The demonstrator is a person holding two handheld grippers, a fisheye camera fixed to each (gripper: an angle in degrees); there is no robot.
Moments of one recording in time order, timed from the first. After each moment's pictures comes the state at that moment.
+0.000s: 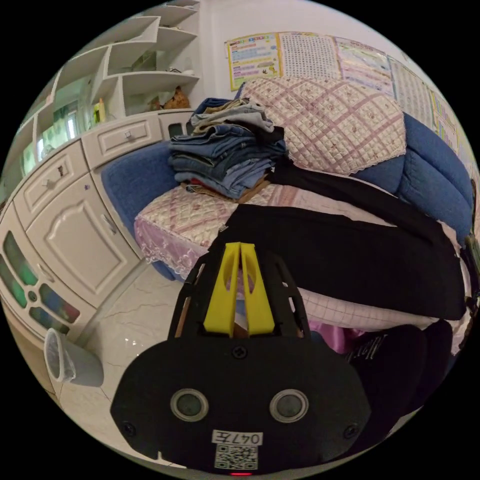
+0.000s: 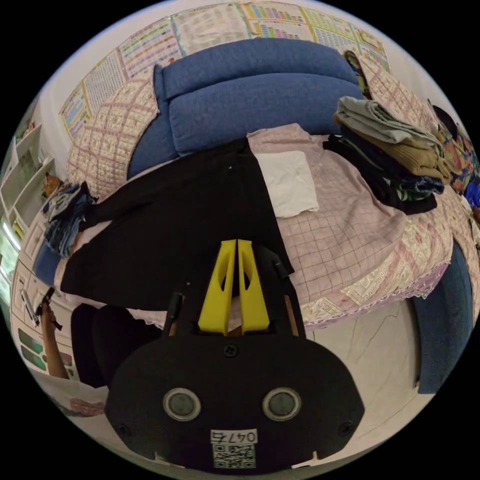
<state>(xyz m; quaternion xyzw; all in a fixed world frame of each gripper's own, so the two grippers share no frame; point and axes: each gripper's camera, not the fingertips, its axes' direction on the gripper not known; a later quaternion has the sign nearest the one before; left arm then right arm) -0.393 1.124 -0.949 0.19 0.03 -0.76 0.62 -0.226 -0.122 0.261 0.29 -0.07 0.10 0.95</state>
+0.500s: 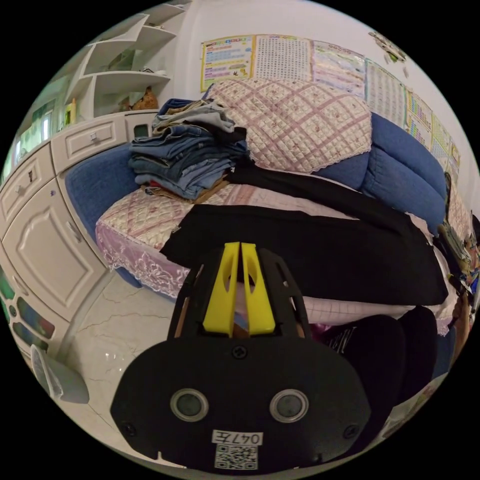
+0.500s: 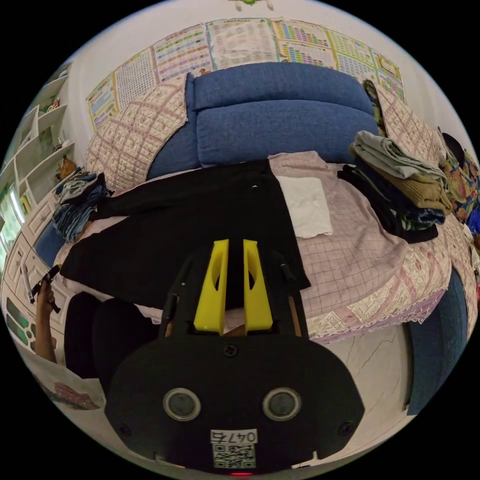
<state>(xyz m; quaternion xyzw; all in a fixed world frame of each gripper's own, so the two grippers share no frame) -0.373 1.054 -0.974 0.27 0.08 -0.72 0.64 -0.265 -0.118 0.360 0.33 -0.05 0.04 0.94</state>
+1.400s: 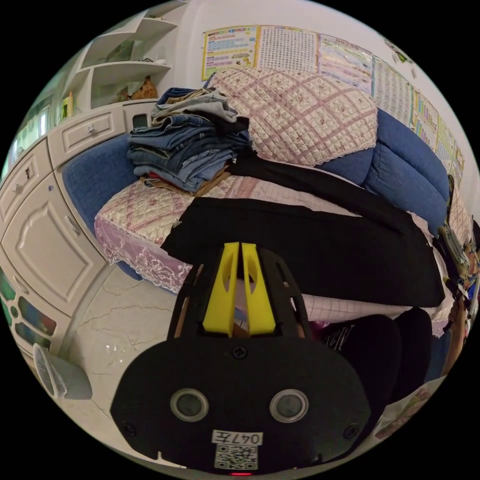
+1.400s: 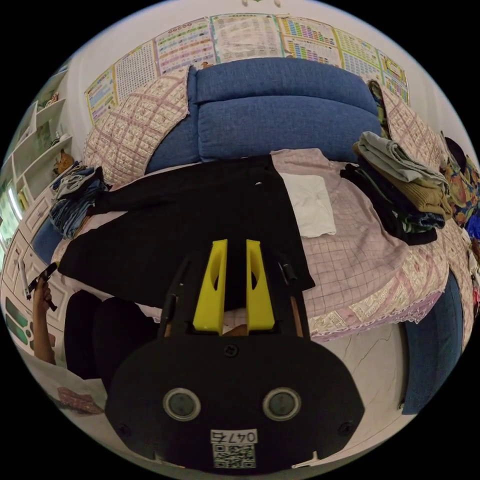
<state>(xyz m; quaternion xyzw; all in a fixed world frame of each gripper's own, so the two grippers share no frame) -0.372 0.953 -1.019 0.25 0.09 -0.72 0.64 -0.290 -0.195 0.535 0.32 -0.05 0.04 0.95</state>
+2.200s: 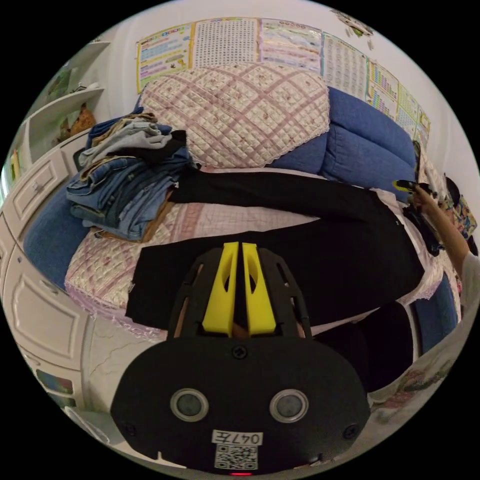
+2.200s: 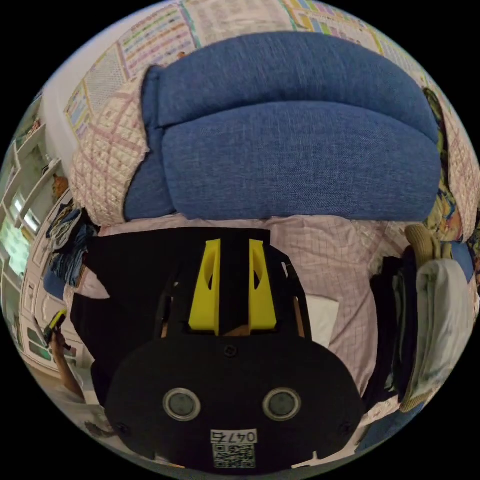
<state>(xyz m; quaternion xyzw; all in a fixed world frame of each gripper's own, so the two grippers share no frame) -0.473 0.825 -1.130 0.32 0.15 -0.62 0.70 -0.185 -0.616 0.630 0.25 -0.10 0.01 0.96</state>
